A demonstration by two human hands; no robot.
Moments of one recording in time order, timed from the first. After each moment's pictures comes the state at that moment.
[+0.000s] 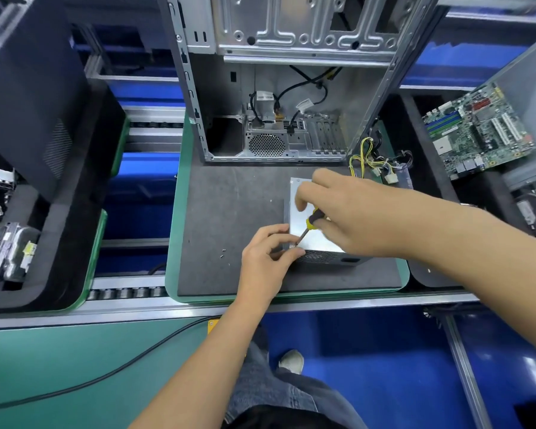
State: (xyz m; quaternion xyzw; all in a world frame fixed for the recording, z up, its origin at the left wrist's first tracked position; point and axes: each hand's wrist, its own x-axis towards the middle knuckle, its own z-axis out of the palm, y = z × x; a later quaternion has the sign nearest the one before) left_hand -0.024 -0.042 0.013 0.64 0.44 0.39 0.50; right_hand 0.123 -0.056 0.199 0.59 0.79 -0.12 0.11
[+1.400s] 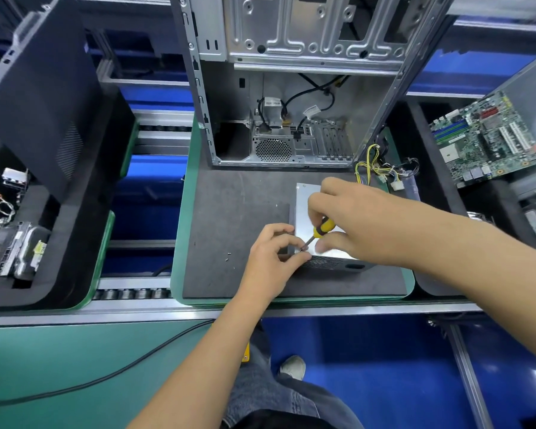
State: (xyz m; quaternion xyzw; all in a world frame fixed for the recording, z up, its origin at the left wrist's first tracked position) left_hand -0.027 -0.029 0.019 0.68 0.43 0.31 0.51; right_hand 0.118 -0.055 0.203 0.62 0.76 -0.17 0.12
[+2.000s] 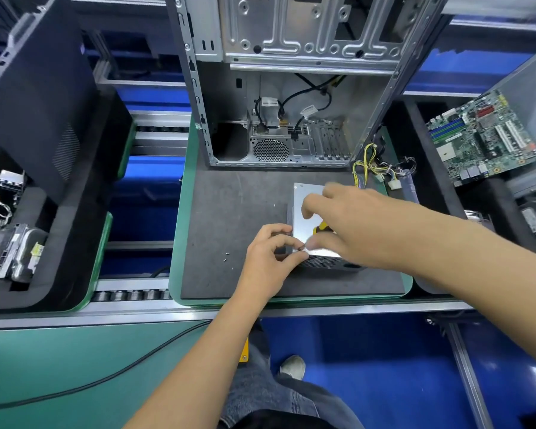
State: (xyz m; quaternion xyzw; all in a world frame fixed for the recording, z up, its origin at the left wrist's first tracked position) left_hand -0.027 -0.029 0.019 0.67 0.43 0.32 0.52; right_hand 0.114 -0.058 0.202 0.64 0.75 -0.13 0.14
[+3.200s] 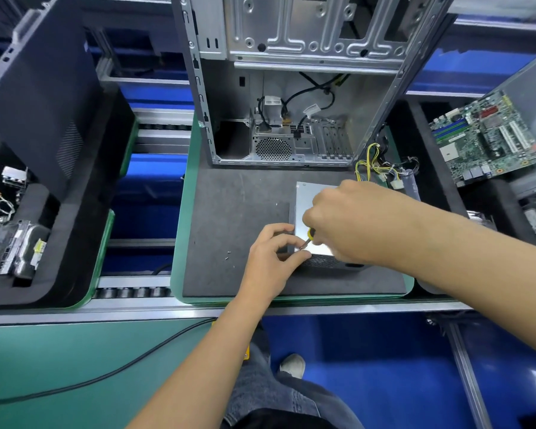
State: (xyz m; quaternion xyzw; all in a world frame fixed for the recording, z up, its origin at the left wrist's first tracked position) left_hand -0.027 -0.032 0.016 0.67 0.43 0.33 0.51; right_hand 0.096 -0.049 0.211 0.56 0.79 -0.01 0.26
